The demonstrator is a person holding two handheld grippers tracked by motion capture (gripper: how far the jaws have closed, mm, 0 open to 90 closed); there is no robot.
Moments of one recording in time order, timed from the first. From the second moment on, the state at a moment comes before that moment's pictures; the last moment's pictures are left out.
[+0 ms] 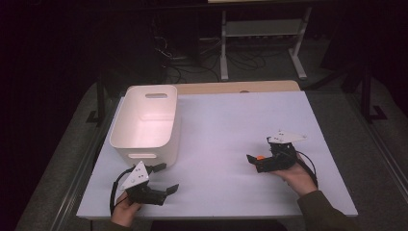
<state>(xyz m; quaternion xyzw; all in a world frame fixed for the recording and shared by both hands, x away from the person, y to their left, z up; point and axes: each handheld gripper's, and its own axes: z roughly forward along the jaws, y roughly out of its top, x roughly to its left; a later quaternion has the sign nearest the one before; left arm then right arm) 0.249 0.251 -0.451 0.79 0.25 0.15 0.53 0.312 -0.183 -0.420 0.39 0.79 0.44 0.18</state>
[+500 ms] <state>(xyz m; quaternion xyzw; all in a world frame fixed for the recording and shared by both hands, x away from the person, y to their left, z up) 0.248 0.251 -0.451 0.79 0.24 0.15 0.53 0.315 -0.185 -0.424 0.39 0.79 0.44 0.17</state>
